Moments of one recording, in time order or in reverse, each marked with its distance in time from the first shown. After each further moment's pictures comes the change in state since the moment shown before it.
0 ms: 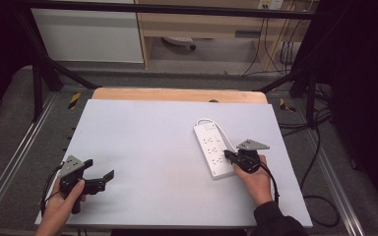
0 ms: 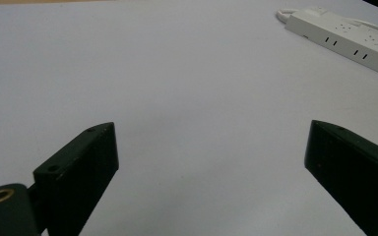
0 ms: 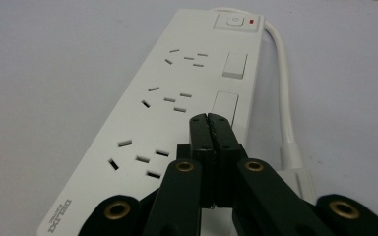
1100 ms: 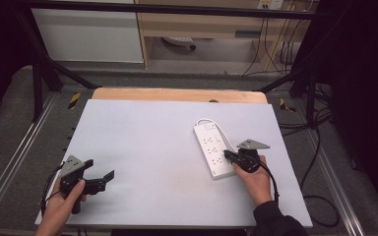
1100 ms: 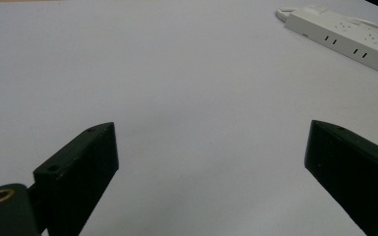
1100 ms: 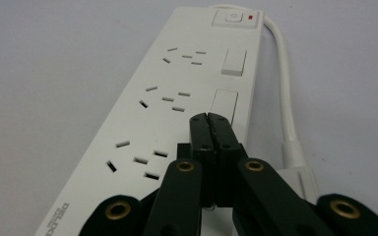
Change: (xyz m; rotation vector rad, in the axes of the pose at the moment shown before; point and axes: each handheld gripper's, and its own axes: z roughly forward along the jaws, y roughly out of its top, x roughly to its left) left arm 0.000 0.000 0.001 0.004 -0.003 0.000; right arm -0.002 -0.001 0.003 0.001 0.010 0.028
